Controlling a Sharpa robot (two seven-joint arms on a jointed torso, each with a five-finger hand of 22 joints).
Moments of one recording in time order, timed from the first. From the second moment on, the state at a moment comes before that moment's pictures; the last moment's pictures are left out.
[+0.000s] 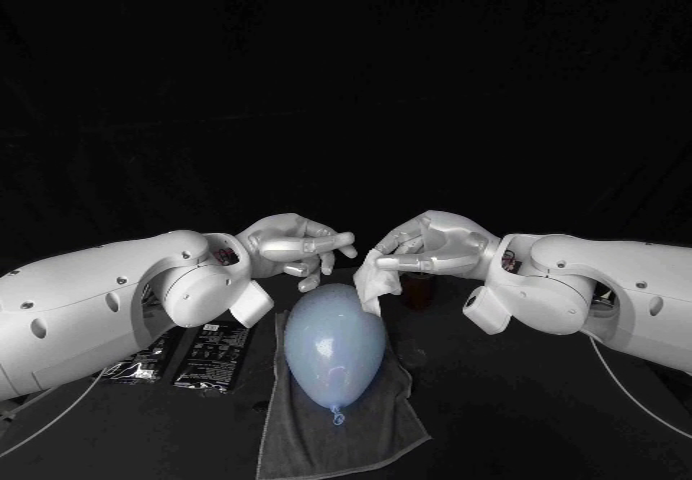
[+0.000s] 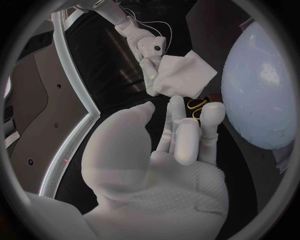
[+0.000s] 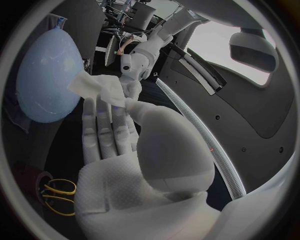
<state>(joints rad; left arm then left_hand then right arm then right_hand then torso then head) 1.42 -0.74 -0.07 1.52 -0.29 0.03 0.03 1.22 -0.18 0.40 0.28 0.05 0.84 0.14 0.44 0.42 1.09 0.06 0.89 0.54 1.44 -0.01 1.41 1.22 0.15 1.13 0.10 1.22 0.87 1.45 -1.00 -0.17 1.72 -0.36 -0.01 0.23 1.44 -0.03 0.55 0.09 0.05 1.01 0.15 0.32 0.37 1.36 0.09 0.07 0.07 1.00 0.09 0.34 0.25 0.17 0.83 0.22 0.21 0.50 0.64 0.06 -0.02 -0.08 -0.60</state>
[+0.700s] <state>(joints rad) 1.42 -0.70 -0.08 1.50 -0.35 0.05 0.08 1.33 -0.19 0.34 0.27 0.05 0.89 0.12 0.41 0.39 1.11 0.04 0.89 0.55 1.46 -0.02 1.44 1.27 0.13 1.15 0.08 1.25 0.93 1.44 -0.97 -0.17 1.70 -0.38 -0.01 0.23 1.44 -0.03 0.55 0.09 0.04 1.02 0.15 0.33 0.39 1.36 0.10 0.07 0.07 1.00 0.09 0.34 0.26 0.16 0.83 0.22 0.21 0.50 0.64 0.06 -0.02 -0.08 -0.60</state>
